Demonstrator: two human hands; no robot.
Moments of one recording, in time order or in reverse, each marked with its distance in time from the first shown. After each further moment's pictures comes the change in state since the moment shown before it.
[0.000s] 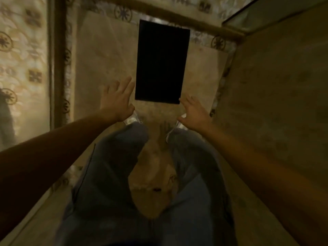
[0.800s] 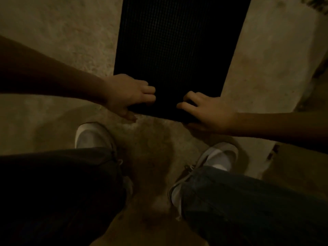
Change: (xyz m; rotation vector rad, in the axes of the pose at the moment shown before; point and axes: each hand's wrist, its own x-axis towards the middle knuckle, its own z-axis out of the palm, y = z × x) left_hand 0.315 -0.062 0.282 0.348 -0.115 0.796; right_hand 0.333 0.154 0.211 -0.530 0.067 -0.717
